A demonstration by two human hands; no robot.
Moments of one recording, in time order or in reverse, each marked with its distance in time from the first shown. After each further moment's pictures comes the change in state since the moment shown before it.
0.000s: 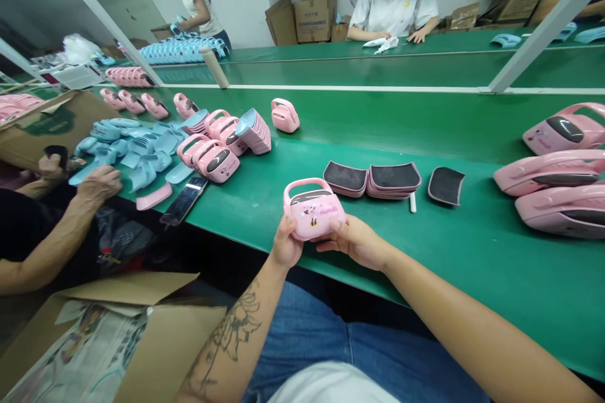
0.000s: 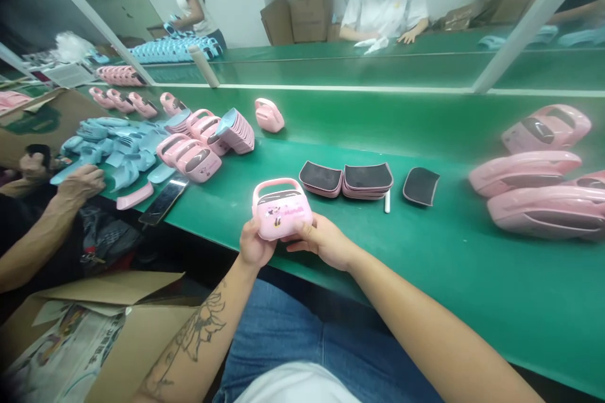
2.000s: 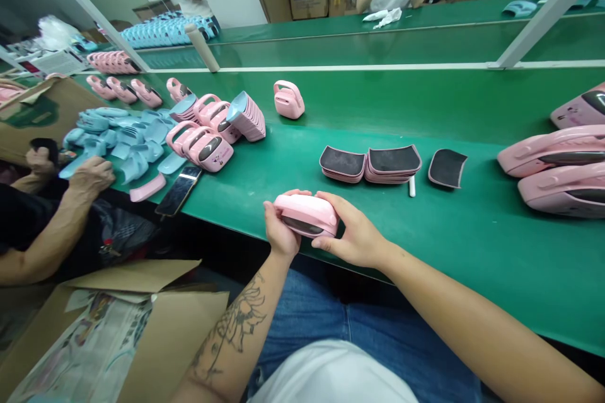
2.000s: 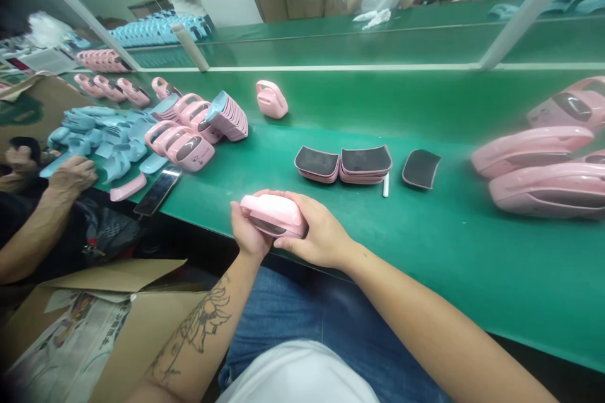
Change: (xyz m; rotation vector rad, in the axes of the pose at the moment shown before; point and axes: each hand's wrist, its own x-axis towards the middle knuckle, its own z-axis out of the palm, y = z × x) left_hand -0.002 -0.007 0.018 -0.119 0.362 0.084; right_hand -0.014 0.000 0.002 -1.152 0.177 -0.601
